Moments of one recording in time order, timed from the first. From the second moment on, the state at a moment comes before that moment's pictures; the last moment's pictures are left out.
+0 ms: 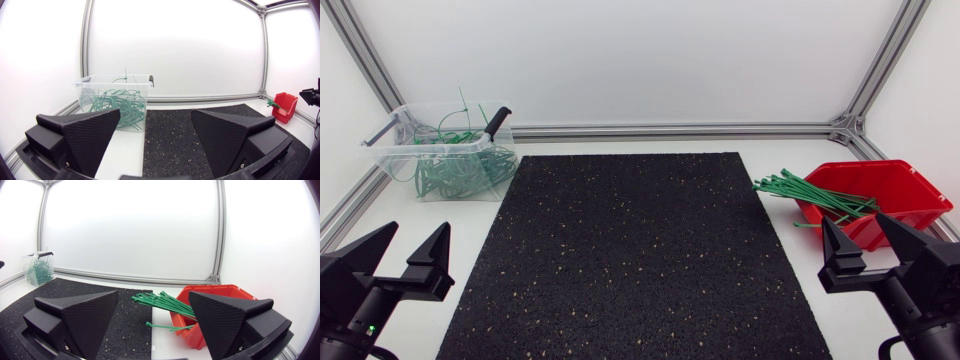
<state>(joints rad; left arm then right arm) -0.03 0.05 0.02 -0.01 0.01 -0.03 -0.01 0.06 0.03 -0.02 -0.01 -0.06</state>
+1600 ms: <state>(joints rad) -0.03 0.05 0.02 -0.01 0.01 -0.03 -0.10 1.19 1.03 -0.61 -0.09 -0.48</state>
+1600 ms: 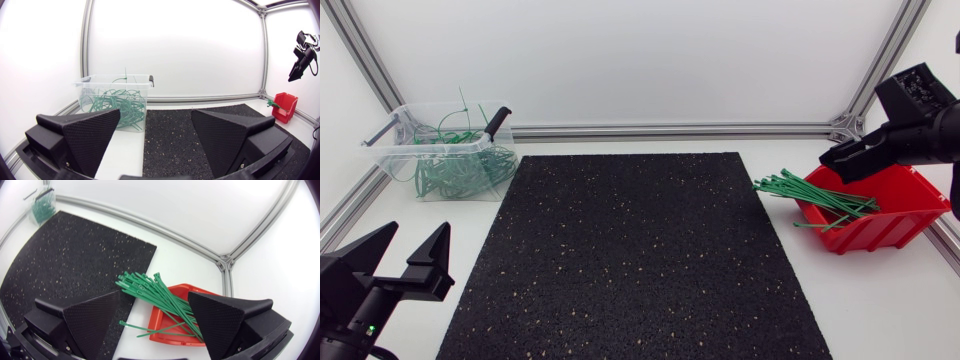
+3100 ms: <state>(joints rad) -0.03 0.05 0.02 -0.01 0.01 -0.03 -0.05 1.67 1.12 -0.87 -0.03 -1.49</state>
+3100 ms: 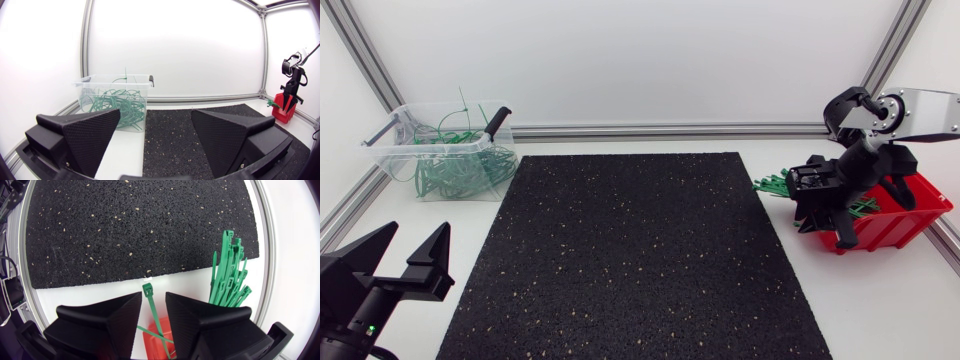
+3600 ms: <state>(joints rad) -0.04 0.05 0.02 -0.01 0.01 -0.03 -0.04 1.66 1.14 -0.93 -0.04 -1.49</state>
